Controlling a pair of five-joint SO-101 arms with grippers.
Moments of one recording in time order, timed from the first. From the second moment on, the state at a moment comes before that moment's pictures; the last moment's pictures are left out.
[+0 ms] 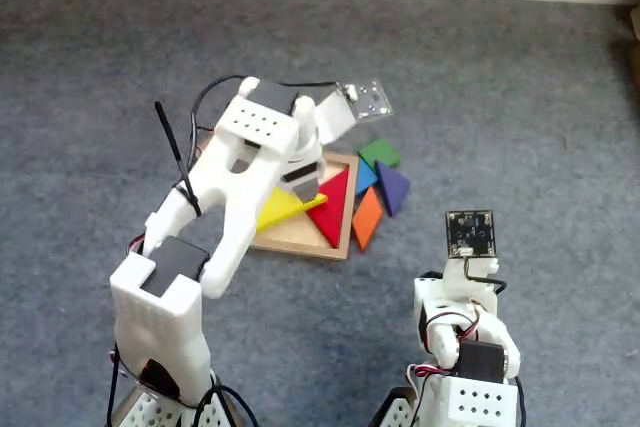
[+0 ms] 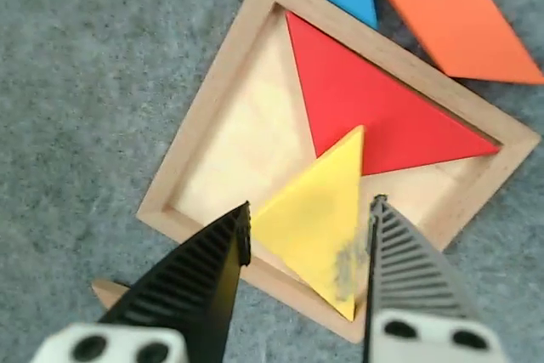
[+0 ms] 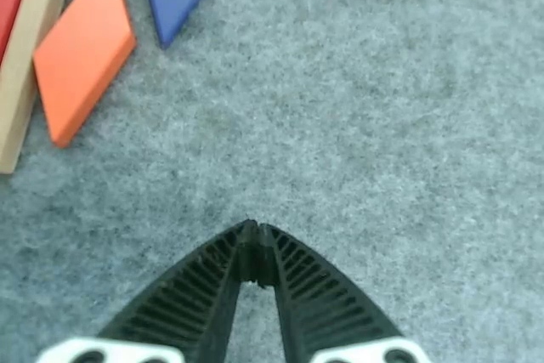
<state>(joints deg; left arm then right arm) 17.2 20.8 -10.5 78.2 -37.7 2.4 -98.9 96.1 62.3 11.6</state>
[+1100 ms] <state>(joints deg) 22.3 20.4 2.7 69.4 -24.4 2.4 -98.9 96.1 62.3 11.6</state>
